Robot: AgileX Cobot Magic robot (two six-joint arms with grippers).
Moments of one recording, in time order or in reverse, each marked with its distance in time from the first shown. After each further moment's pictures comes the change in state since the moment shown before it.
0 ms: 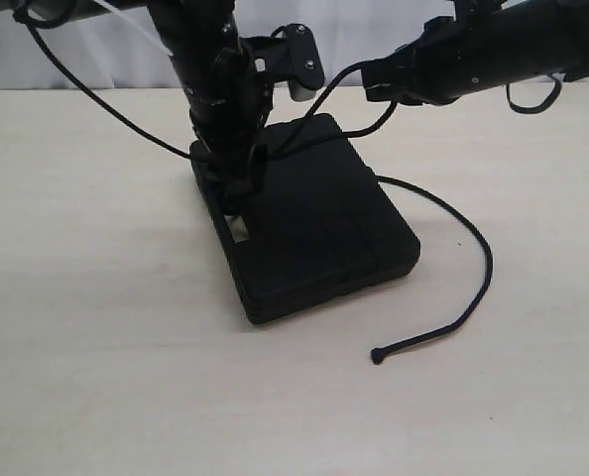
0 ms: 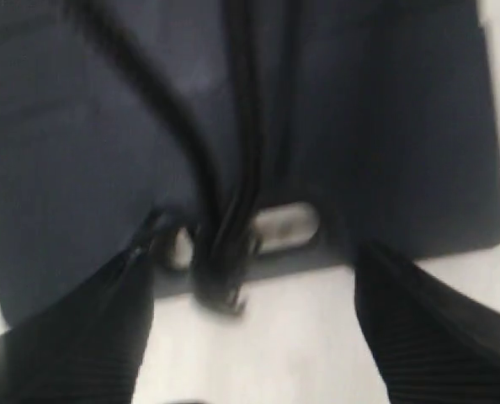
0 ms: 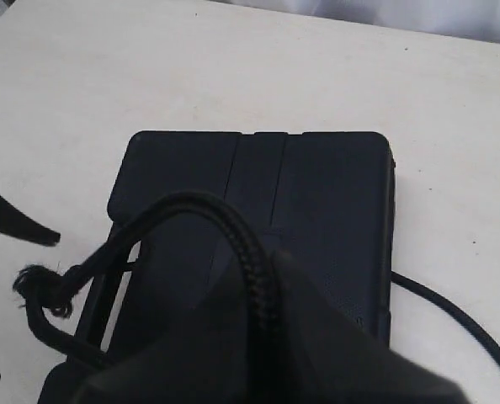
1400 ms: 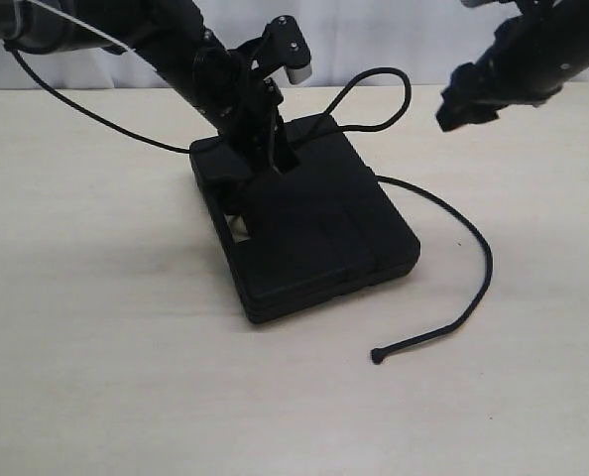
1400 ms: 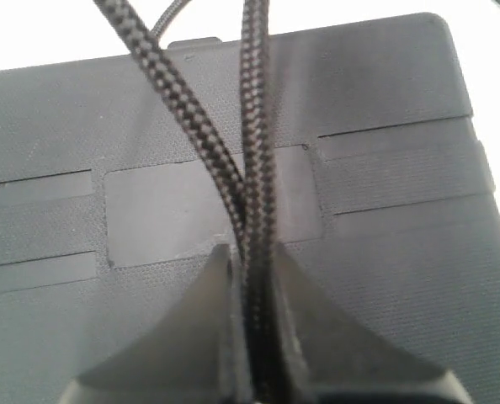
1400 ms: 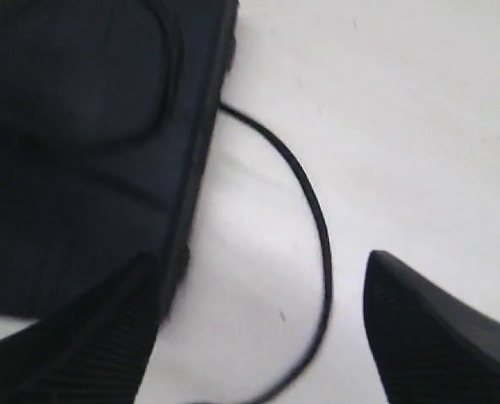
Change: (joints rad) left arm 0.128 0.067 0.089 -0.512 -0.266 0.317; right arm -0.081 -0.054 -0.111 -0.704 0.313 0.367
